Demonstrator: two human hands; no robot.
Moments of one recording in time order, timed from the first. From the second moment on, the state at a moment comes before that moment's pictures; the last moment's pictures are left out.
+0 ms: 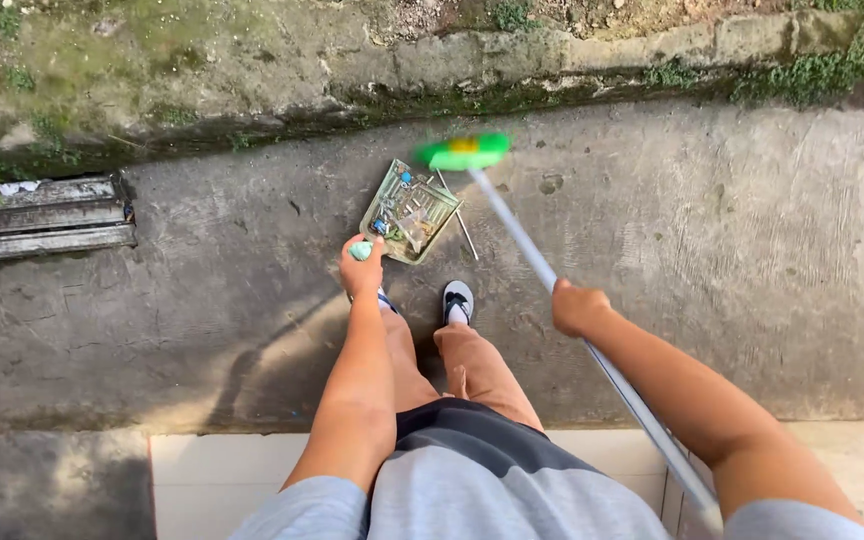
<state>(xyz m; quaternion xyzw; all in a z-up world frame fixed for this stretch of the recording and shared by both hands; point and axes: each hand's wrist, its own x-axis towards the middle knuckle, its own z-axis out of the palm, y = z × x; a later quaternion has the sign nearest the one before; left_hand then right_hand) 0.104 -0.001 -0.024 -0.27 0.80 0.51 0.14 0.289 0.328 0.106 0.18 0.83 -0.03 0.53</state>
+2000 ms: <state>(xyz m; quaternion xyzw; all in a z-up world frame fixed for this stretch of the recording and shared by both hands) 0.204 -0.144 -0.041 -0.34 0.82 0.46 0.05 0.334 0.284 0.194 0.10 0.81 -0.02 0.57</state>
